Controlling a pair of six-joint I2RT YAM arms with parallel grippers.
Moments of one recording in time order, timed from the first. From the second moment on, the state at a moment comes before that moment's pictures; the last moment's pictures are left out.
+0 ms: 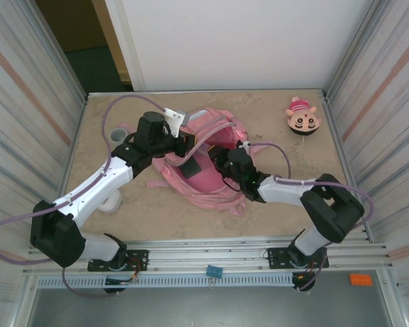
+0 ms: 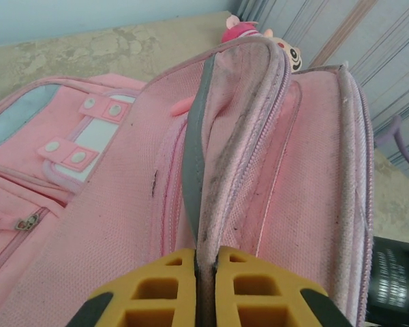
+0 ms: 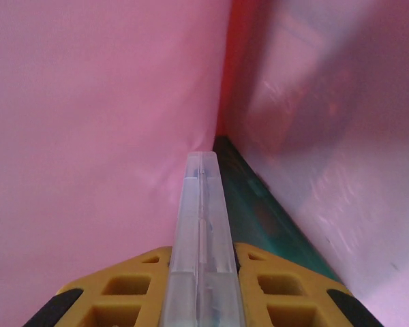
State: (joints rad) left arm -0.55 1.34 1.11 -0.25 0.30 -0.20; right arm 0.76 1.58 0.70 0.56 0.15 1.45
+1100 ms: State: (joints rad) left arm -0.54 1.34 1.11 -0.24 0.31 -0.21; right arm 0.80 1.66 0.76 0.38 0.11 1.61
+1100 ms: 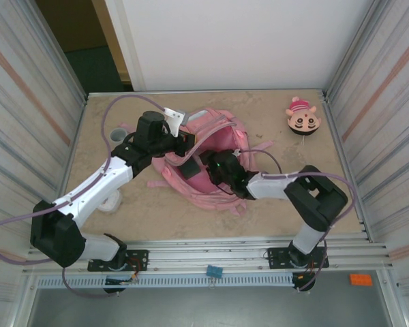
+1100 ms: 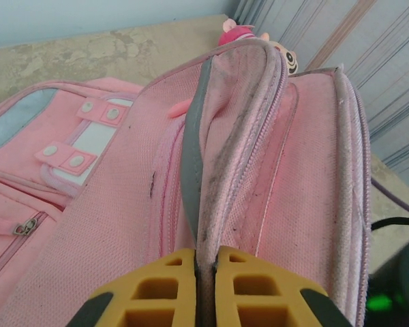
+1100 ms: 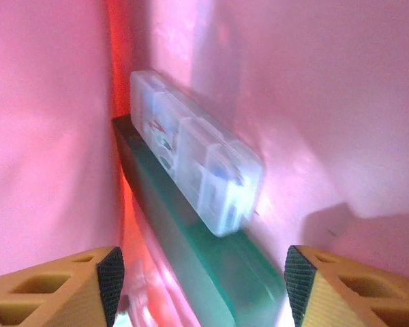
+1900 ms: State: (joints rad) left arm -0.77 1.54 0.94 -0.19 0.20 -0.05; right arm 0.71 0.89 0.85 -0.36 0.14 0.81
